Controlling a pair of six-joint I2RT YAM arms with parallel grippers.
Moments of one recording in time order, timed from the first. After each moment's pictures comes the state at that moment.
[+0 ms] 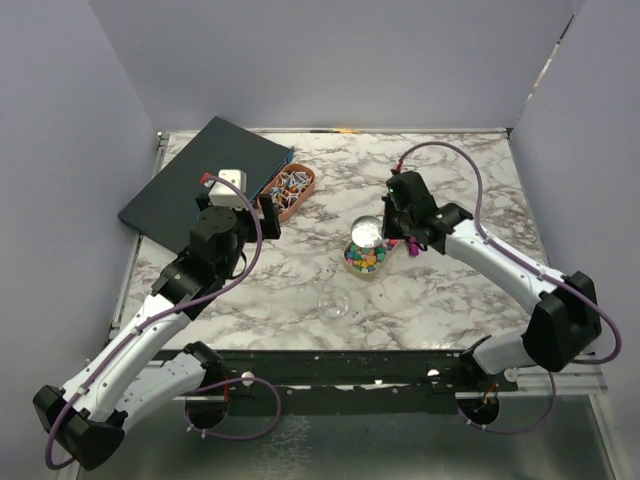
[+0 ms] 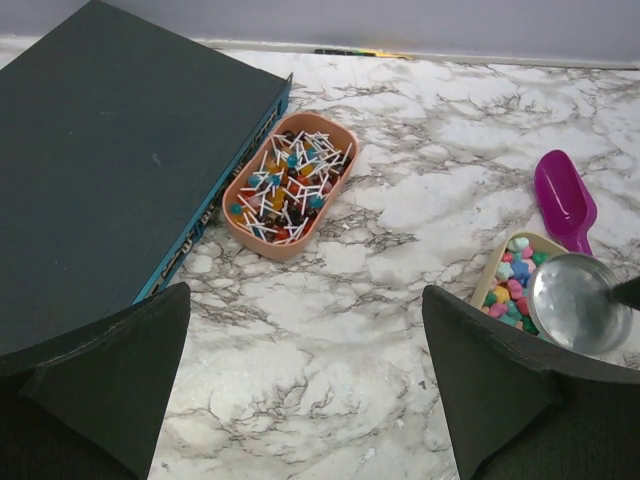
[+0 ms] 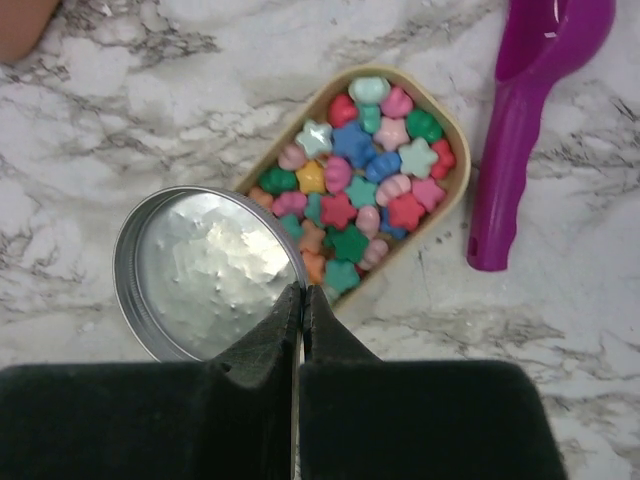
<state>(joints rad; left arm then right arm) -0.60 0.84 0.87 -0.26 -0.41 -0.27 0.59 1.47 1.16 -0.51 0.22 0.45</state>
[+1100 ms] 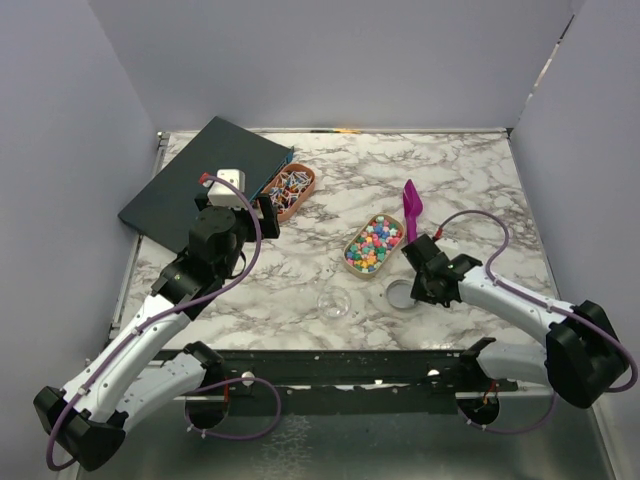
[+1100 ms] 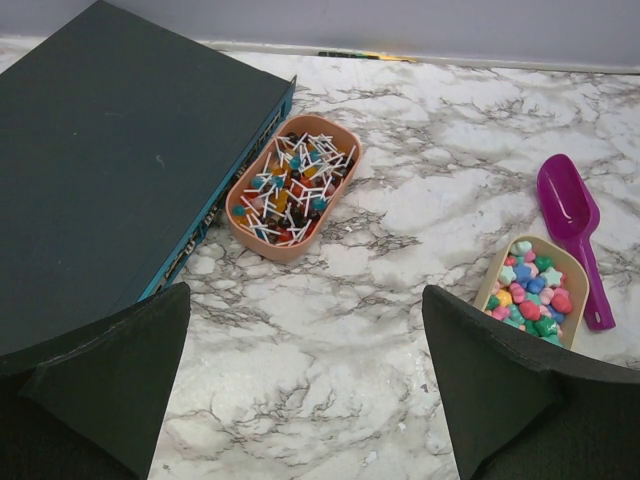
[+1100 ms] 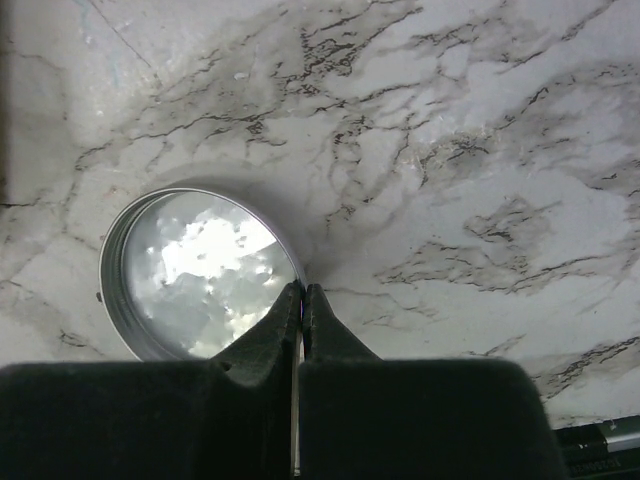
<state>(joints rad) -0.59 0.83 0.86 -0.25 -0.41 -0.27 0.59 1.21 0.64 -0.67 0.34 0.86</state>
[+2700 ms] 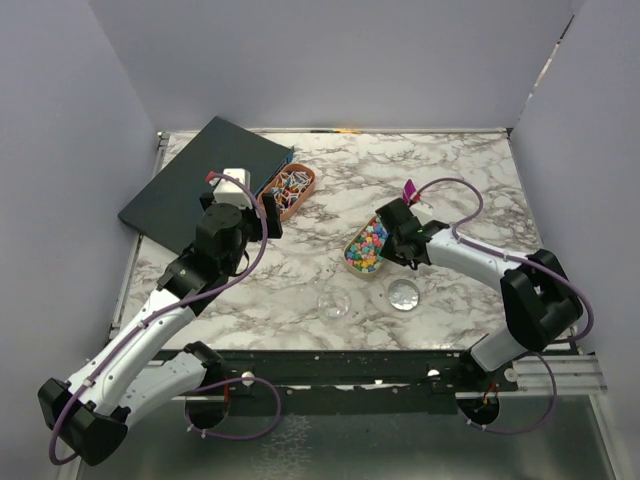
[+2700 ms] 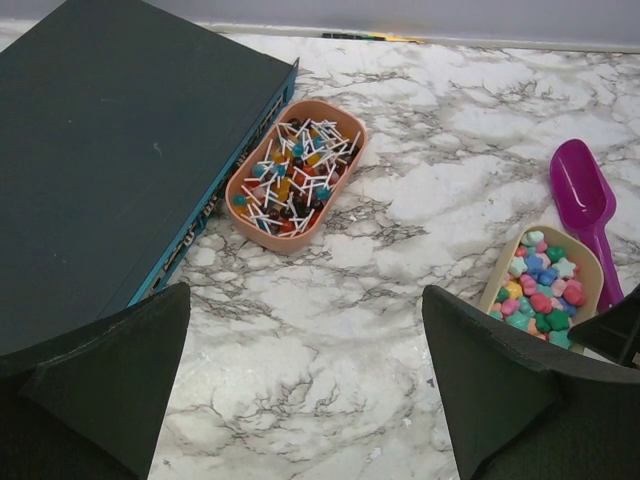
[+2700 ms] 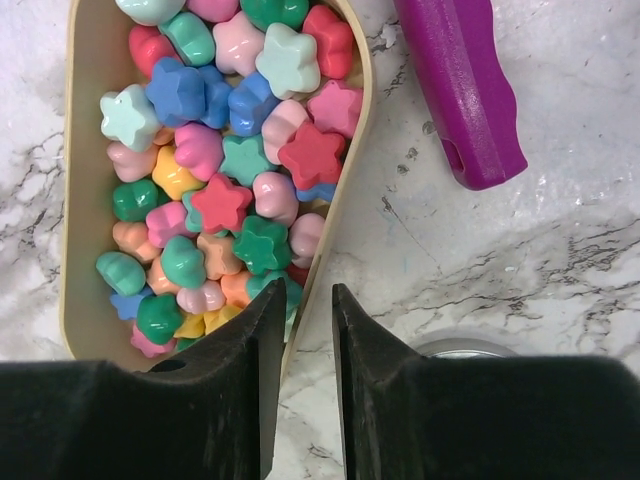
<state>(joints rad) -0.59 0.88 0.86 -0.25 -0.41 -0.27 0.59 1.55 0.94 -0.46 0.34 0.94</state>
